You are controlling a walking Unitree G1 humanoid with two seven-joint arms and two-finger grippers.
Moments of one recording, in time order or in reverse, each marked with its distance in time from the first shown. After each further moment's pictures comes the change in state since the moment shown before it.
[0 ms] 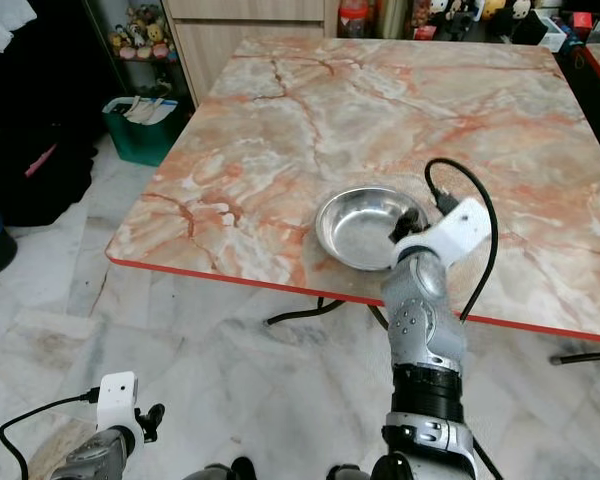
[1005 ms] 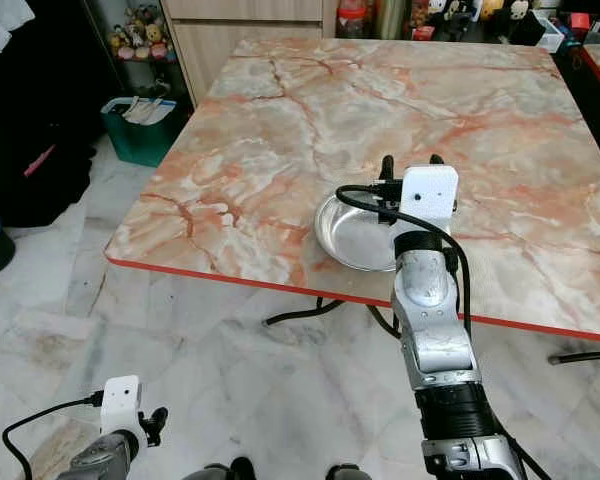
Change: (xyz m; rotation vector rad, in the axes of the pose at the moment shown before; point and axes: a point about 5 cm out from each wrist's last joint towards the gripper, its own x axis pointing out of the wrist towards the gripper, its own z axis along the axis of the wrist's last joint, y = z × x) left arm -0.001 -0.004 -0.007 0.011 0.004 0.001; right arm -0.018 0.015 0.019 -0.607 -0.441 0.340
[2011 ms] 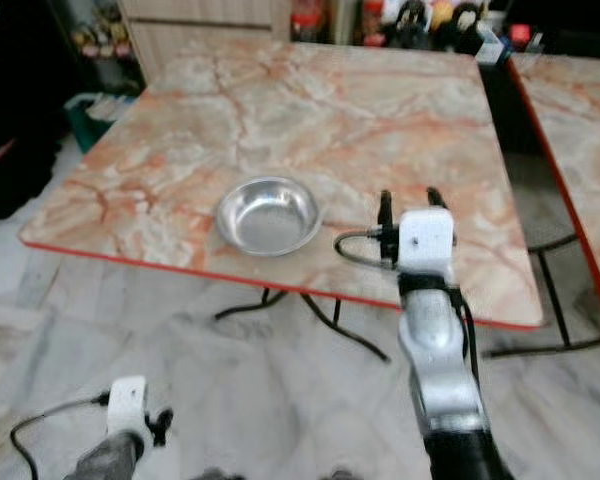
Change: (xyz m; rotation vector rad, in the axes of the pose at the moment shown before) left arm 0.000 -0.003 -0.001 0.017 -0.004 -0.008; right arm -0.046 -0.008 -0.040 -0.080 0.061 0.029
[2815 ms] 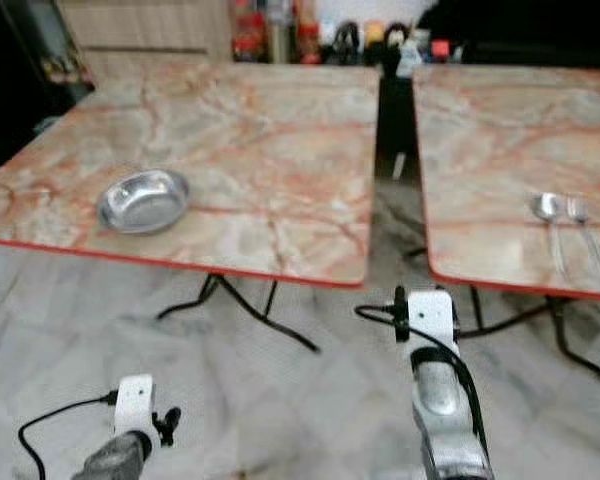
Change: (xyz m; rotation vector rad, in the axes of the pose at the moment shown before) left arm 0.001 -0.007 0.002 0.001 -0.017 -0.017; right arm -0.044 -0.001 -0.105 0.032 0.431 0.009
